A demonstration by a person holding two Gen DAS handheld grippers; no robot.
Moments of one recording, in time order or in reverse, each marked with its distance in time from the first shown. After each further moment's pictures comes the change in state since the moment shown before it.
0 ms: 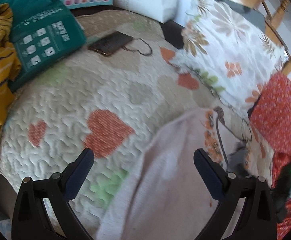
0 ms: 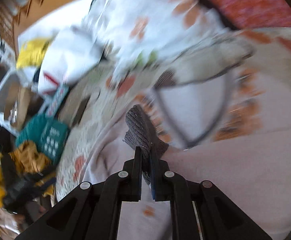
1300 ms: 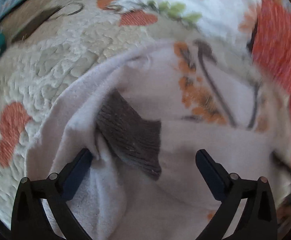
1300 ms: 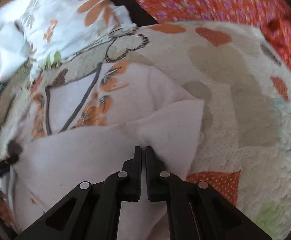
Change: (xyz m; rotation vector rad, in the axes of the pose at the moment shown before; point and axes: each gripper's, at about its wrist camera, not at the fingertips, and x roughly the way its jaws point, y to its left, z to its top) left arm 0.136 -0.129 -0.059 0.386 0.261 0.084; right arm -0.084 -0.163 0.011 0.086 -0.013 -0.435
